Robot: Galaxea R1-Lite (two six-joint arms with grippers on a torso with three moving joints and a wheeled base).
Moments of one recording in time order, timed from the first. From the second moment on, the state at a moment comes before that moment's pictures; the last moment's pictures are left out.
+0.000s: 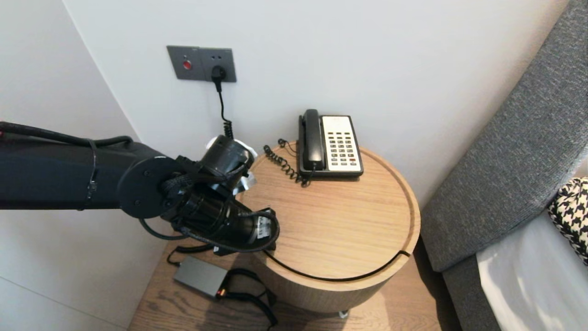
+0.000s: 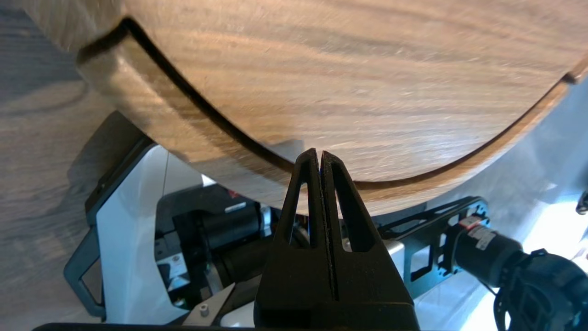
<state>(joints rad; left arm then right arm) -0.67 1.86 -1.29 0.36 -0.23 -0.64 0.00 0.00 0.00 -0.05 -0.02 0.01</state>
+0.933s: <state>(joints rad) -0.72 1.85 -1.20 0.36 -0.24 -0.63 0.00 0.00 0.00 -0.05 -0.02 0.01</state>
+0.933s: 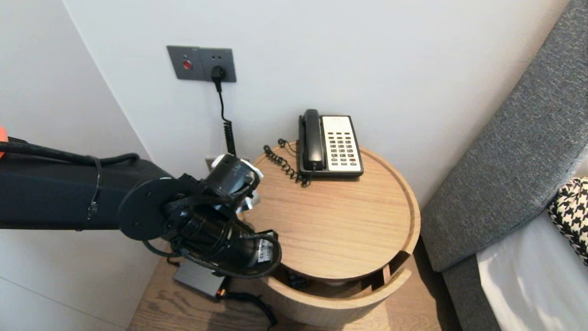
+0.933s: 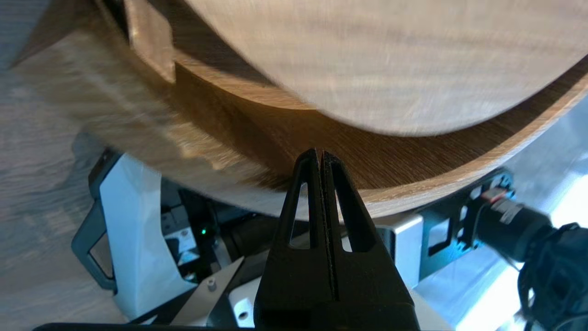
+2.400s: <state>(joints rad) -0.88 1.73 -0.85 0.19 -0.24 -0.65 0.00 0.00 0.00 -0.05 -0.02 0.01</state>
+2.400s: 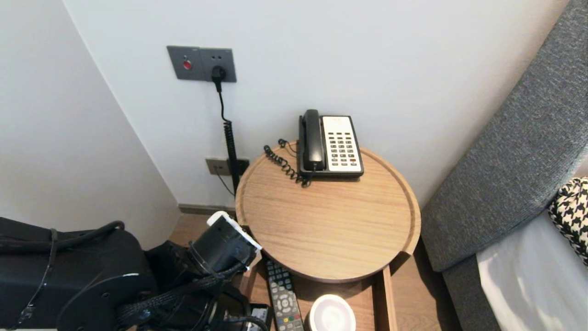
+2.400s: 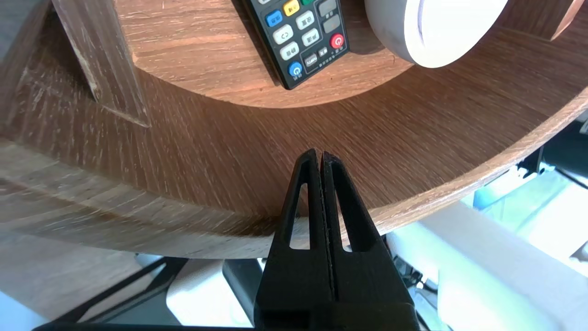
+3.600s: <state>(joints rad) -0.99 1.66 -0.72 0.13 -0.21 -0.73 0.00 0.00 0.00 -0.05 -0.02 0.01</state>
